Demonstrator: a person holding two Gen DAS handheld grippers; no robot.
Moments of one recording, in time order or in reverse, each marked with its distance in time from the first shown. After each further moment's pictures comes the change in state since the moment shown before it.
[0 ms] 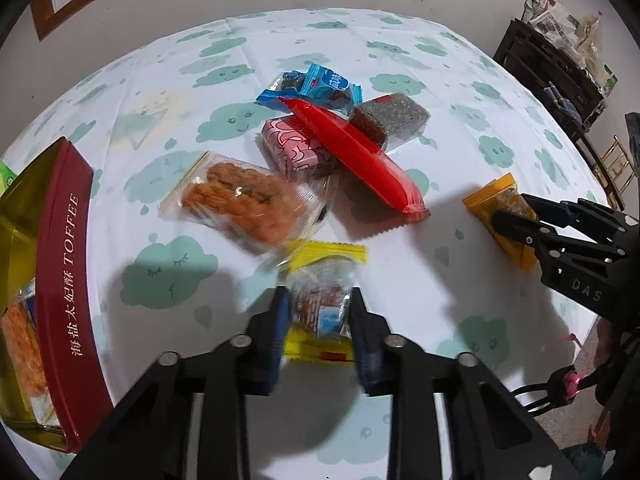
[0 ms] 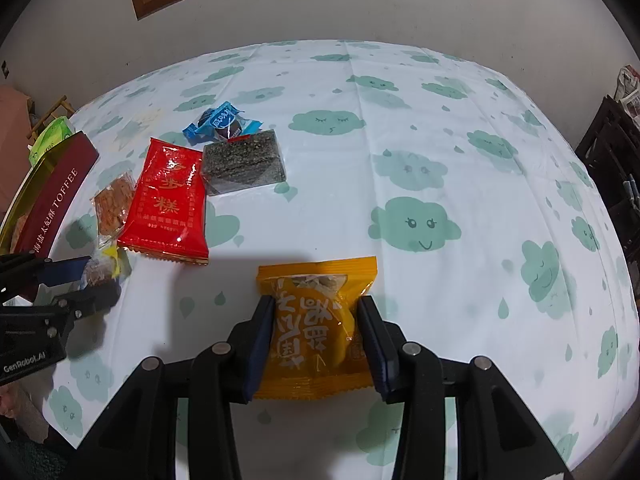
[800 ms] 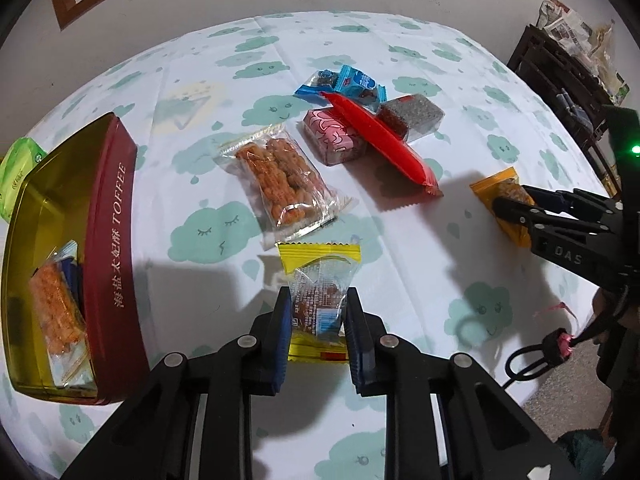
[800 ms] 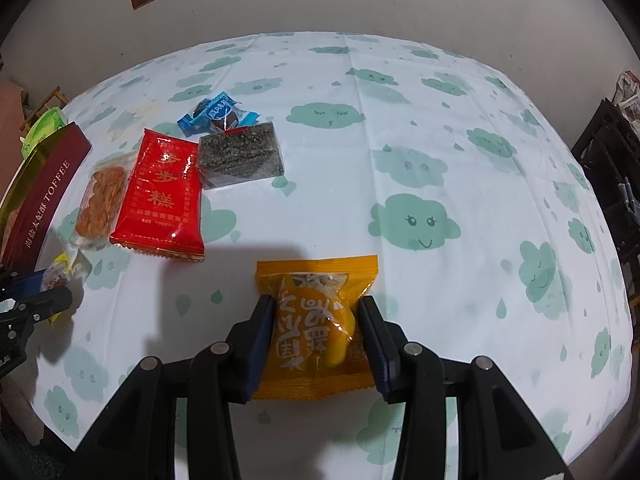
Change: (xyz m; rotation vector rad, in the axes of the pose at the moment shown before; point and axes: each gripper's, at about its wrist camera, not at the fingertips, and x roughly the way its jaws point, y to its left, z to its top) left arm -0.032 0.015 -0.022 -0.039 0.000 0.043; right arm 0.004 0.004 0.003 -0.013 0.035 -0.033
